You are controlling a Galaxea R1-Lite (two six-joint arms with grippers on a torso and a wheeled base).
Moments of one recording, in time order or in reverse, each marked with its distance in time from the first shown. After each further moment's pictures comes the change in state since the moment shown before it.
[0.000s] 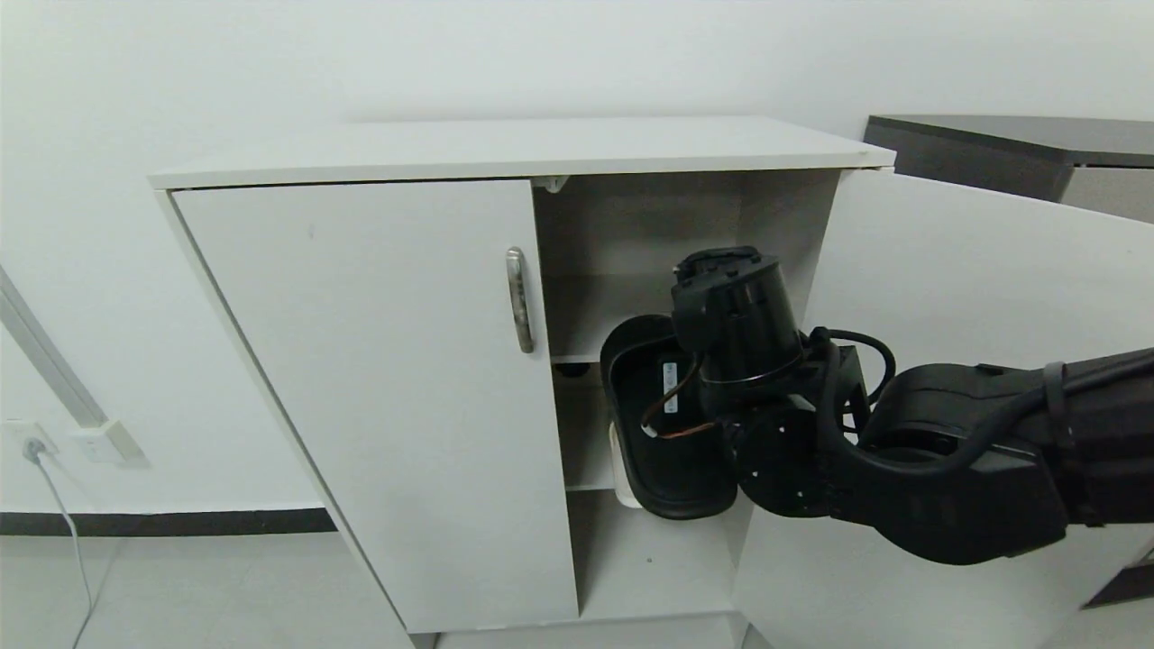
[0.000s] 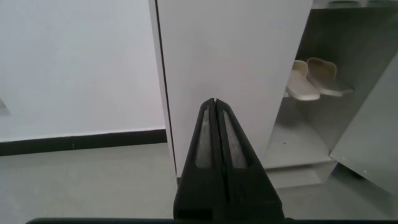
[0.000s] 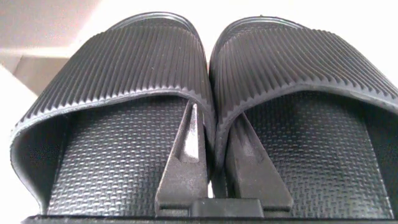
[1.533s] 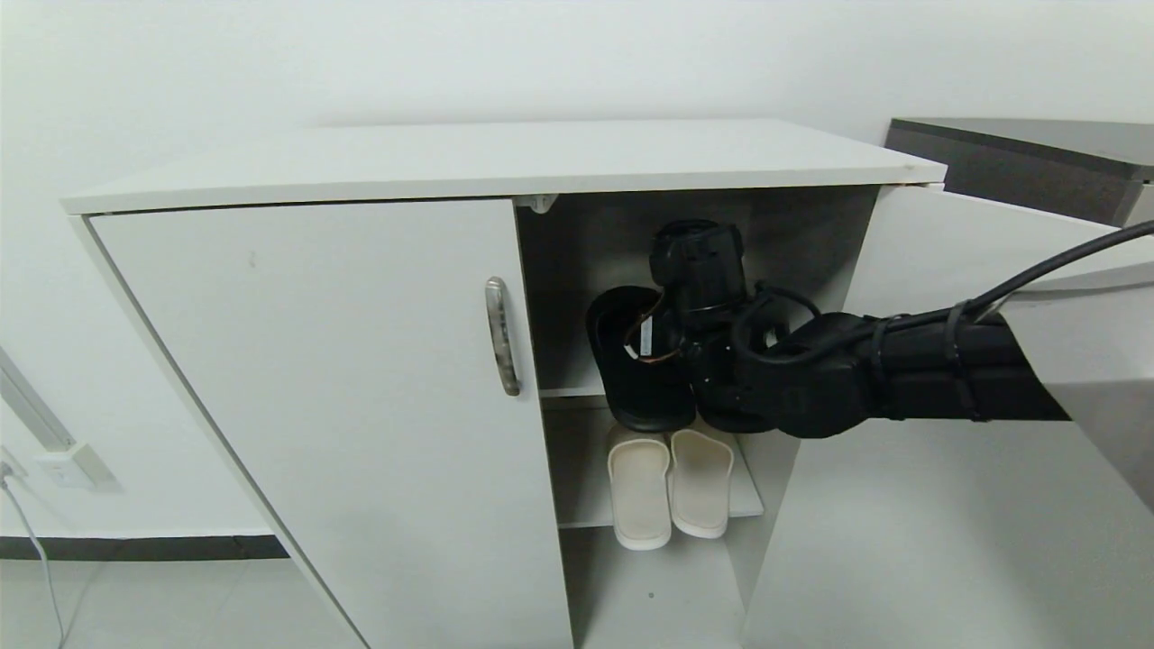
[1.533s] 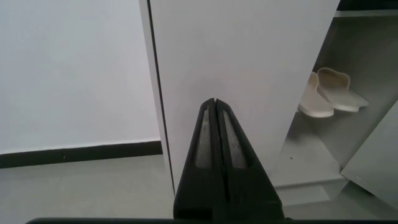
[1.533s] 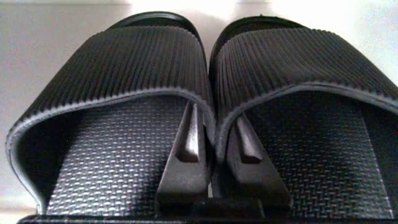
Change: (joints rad) left arm 0.000 0.000 0.000 0.000 0.001 -0.003; right arm -0.151 0.244 -0.362 0.034 0.178 -0.043
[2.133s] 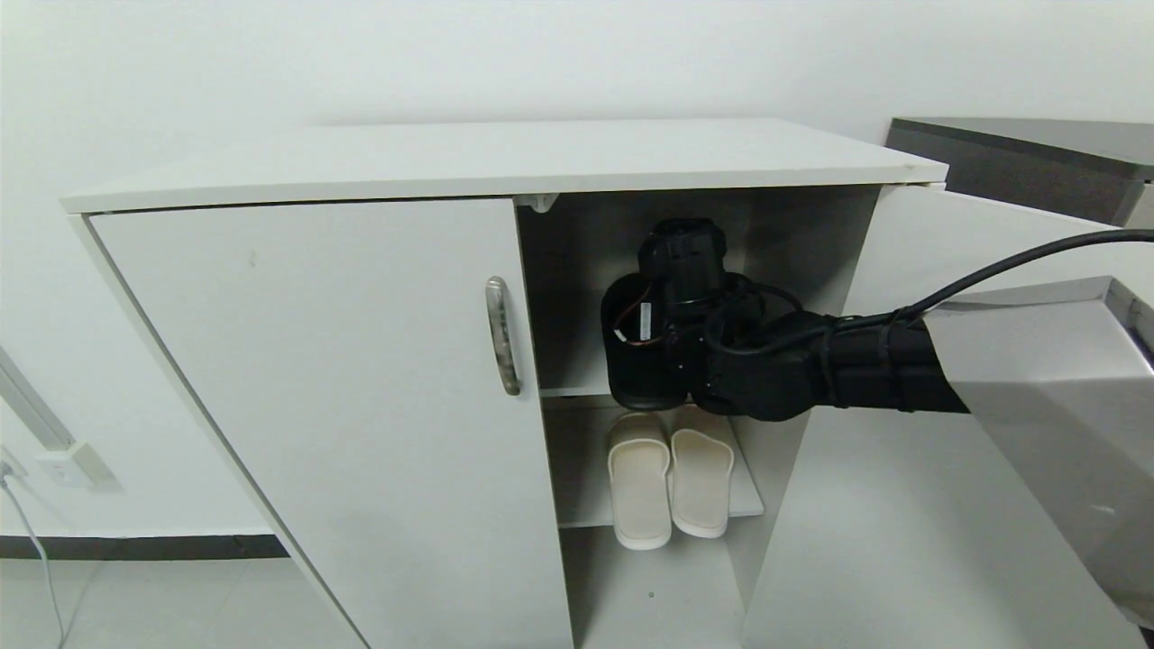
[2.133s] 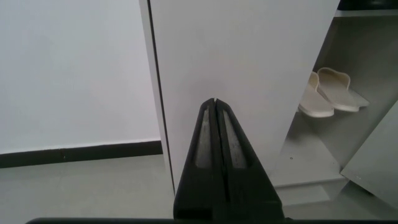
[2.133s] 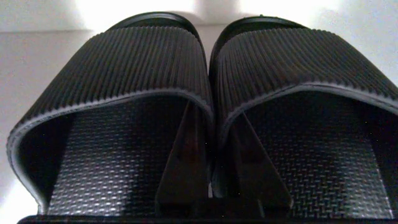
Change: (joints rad) left arm 0.000 0.000 0.000 0.000 0.001 0.000; right arm -0.028 0.116 -0.169 -0.001 -0.102 -0.041
